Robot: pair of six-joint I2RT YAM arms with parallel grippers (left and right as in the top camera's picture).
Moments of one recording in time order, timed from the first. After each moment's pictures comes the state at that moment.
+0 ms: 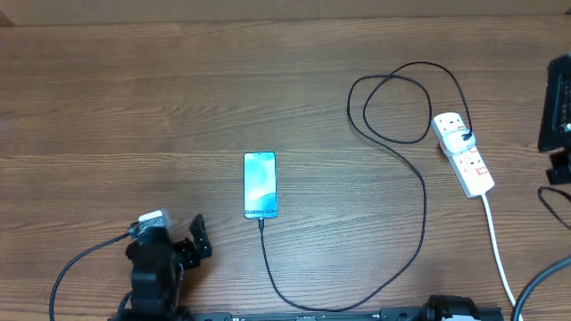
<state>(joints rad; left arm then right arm) -0.08 0.13 0.21 -0.70 -0.17 -0.36 -0.07 0.88 1.71 -0.71 -0.24 0.70</state>
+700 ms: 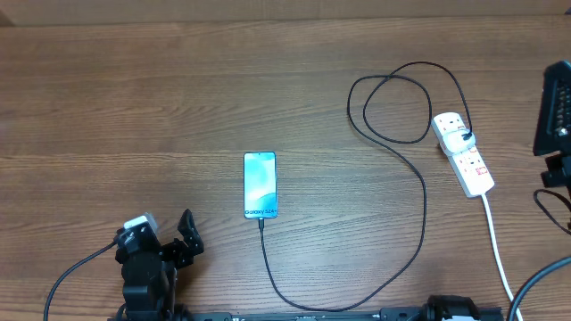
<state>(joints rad) -0.01 0.02 0.21 -0.71 -0.17 -0.36 -0.06 0.86 1.66 -0.68 -0.22 0.70</state>
